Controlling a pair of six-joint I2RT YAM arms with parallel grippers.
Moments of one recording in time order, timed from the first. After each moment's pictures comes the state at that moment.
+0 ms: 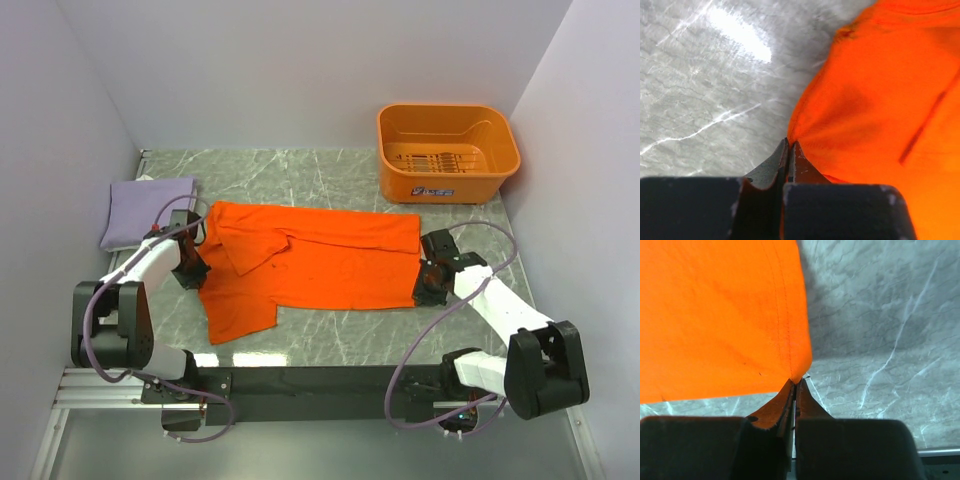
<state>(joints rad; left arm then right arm) -0.02 1.44 0.81 -0.68 -0.21 -0.69 0.23 1.19 0.64 -0.72 0.06 0.57</state>
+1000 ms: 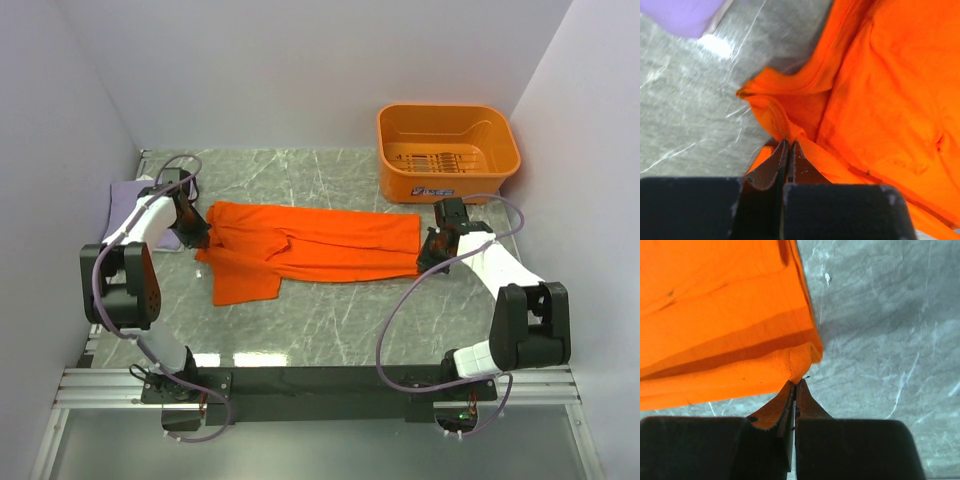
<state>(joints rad) 0.04 1.68 1.23 -0.79 -0.02 -0.67 0.07 1.41 0.89 -0.67 0.00 0.54</state>
